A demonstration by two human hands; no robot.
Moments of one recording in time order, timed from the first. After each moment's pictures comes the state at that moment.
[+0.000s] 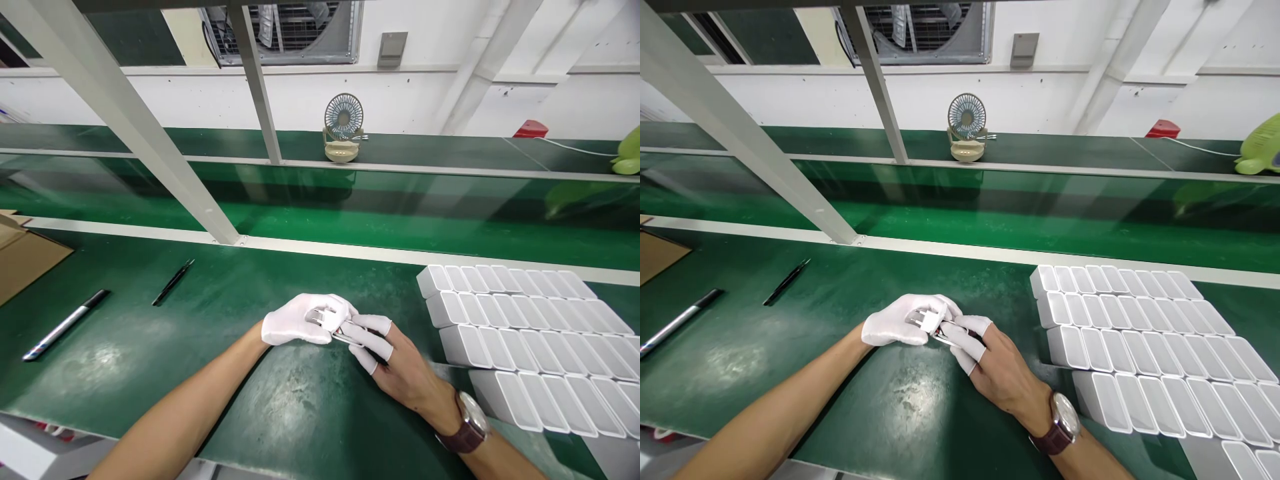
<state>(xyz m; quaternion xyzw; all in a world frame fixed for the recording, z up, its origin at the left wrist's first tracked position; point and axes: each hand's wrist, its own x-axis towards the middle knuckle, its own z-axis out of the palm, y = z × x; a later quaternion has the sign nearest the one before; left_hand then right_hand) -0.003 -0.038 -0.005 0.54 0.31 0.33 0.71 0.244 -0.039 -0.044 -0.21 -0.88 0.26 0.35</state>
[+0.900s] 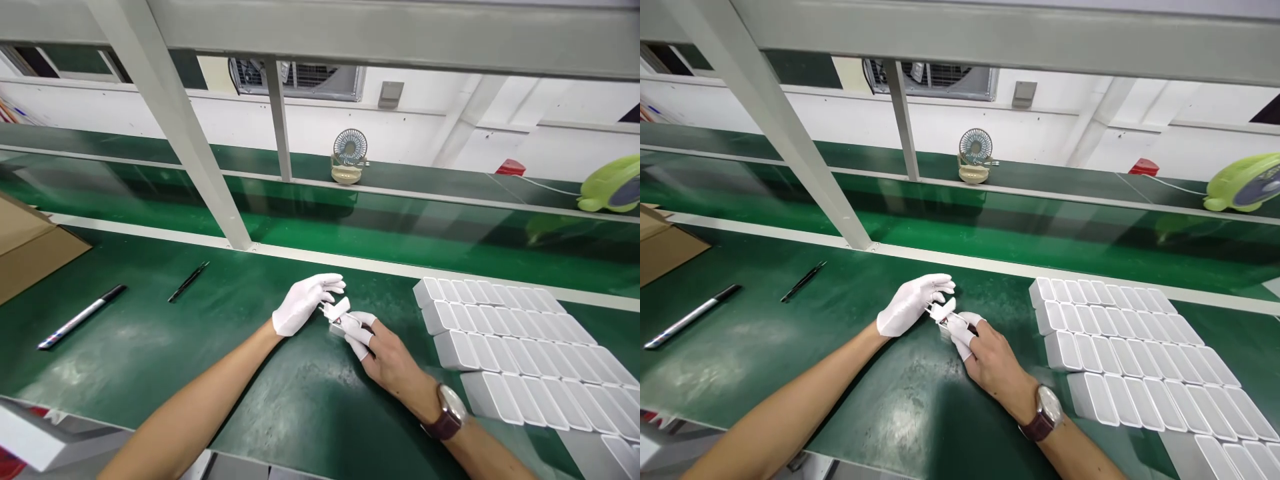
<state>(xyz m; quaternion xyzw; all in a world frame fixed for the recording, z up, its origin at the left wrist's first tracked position) -0.007 -0.037 -0.021 0.47 0.35 0.55 0.59 0.223 -0.040 -0.040 -0.22 -0.89 0.19 0.35</state>
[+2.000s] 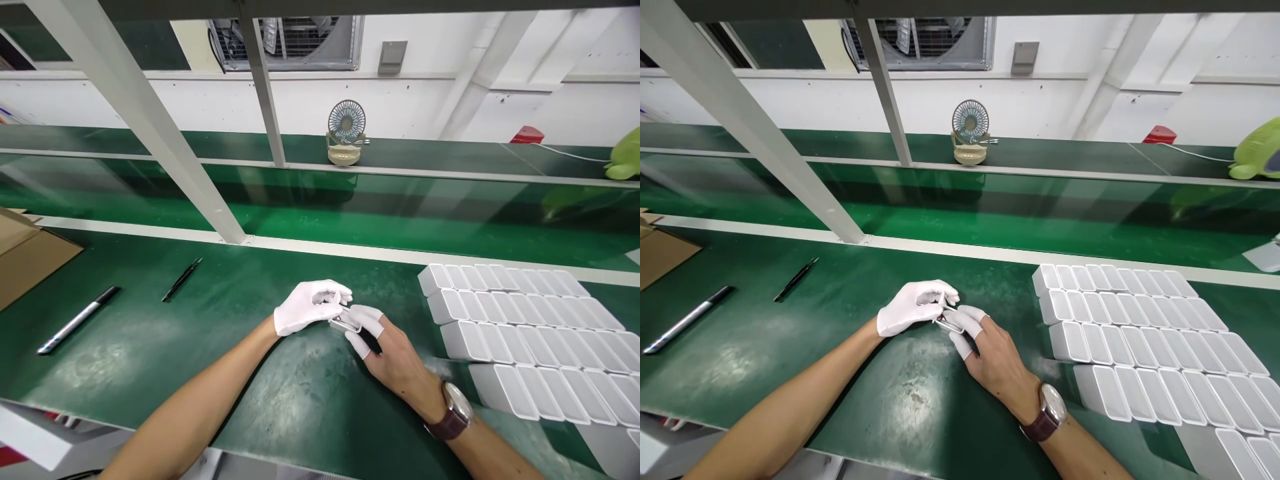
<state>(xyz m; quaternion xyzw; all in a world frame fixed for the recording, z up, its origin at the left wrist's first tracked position) 0.000 -0.038 -0.008 0.55 0.43 0.39 0.61 0.225 -0.045 -0.050 -0.29 -0.86 0.22 0.36</state>
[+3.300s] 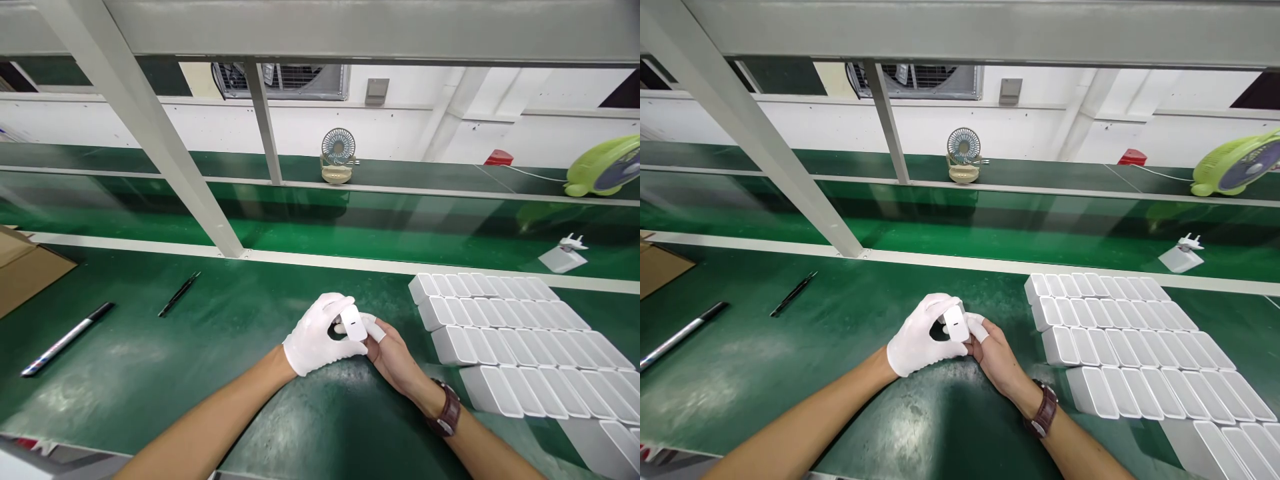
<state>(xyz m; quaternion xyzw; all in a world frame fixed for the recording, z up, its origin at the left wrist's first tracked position) 0.032 -0.059 -0.030 0.77 0.44 0.44 0.14 0.208 -0.040 -0.043 -0.29 -0.32 0.82 0.37</state>
